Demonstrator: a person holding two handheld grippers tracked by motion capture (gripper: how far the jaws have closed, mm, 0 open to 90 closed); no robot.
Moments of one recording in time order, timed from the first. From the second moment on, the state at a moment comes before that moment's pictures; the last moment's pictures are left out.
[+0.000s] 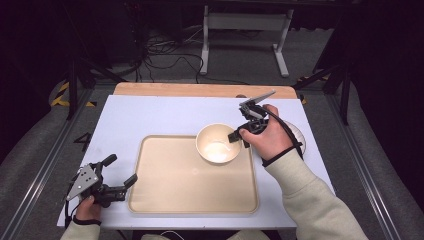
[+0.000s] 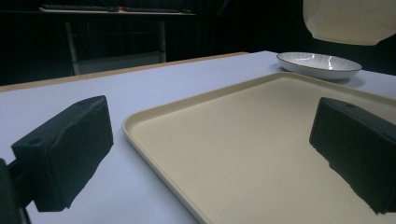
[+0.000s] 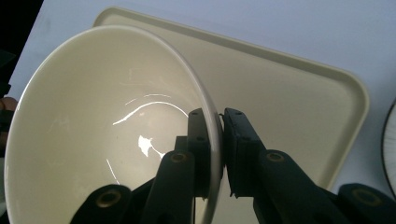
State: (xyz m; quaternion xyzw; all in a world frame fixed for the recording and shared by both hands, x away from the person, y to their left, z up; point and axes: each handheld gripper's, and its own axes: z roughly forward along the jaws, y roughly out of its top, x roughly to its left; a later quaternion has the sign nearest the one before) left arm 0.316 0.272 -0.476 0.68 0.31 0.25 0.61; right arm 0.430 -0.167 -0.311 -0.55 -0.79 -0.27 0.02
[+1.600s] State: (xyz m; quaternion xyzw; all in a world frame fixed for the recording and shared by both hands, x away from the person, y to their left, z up) left arm 0.316 0.272 -0.475 0.68 0.31 0.25 0.61; right arm 0.433 -0.101 -0.383 -0.52 -0.81 -0.25 0.07
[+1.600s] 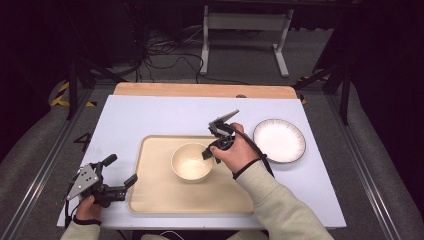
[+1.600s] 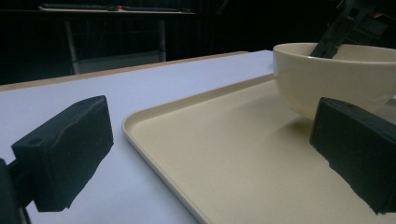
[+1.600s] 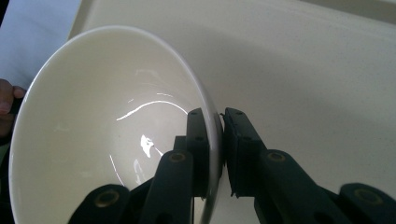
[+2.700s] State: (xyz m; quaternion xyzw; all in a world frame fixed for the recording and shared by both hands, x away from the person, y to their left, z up) left arm 0.316 0.272 -0.475 0.68 0.31 0.25 0.61; right arm 0.439 -0.099 -0.409 -0.53 -0.81 -0.24 0.07
